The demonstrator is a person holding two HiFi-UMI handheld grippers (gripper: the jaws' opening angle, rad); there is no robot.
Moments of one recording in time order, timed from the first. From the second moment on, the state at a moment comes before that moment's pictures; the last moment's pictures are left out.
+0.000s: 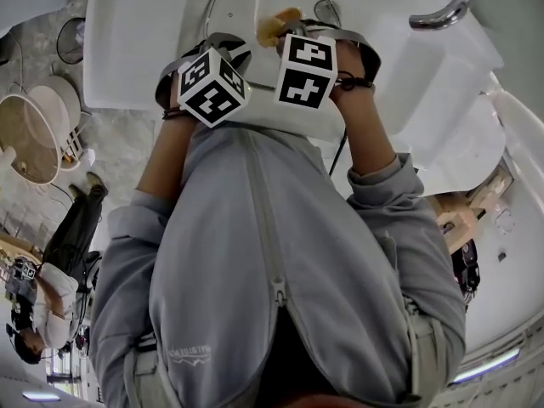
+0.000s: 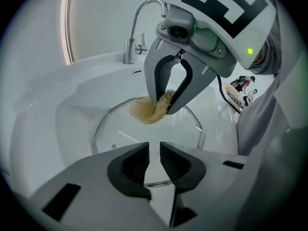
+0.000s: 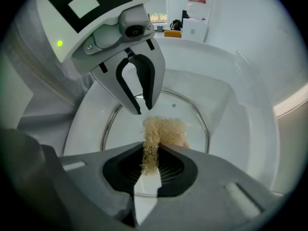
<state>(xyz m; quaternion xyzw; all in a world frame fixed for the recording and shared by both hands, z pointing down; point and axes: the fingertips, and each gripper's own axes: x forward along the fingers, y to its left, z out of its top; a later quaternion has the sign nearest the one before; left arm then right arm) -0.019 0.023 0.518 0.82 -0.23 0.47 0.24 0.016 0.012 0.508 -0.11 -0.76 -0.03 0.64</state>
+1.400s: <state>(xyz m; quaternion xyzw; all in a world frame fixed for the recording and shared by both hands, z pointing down) 0.006 -0.006 0.496 0.83 -0.22 0.49 0.16 0.035 0.123 0.517 -0.13 -0.78 0.03 0.61</state>
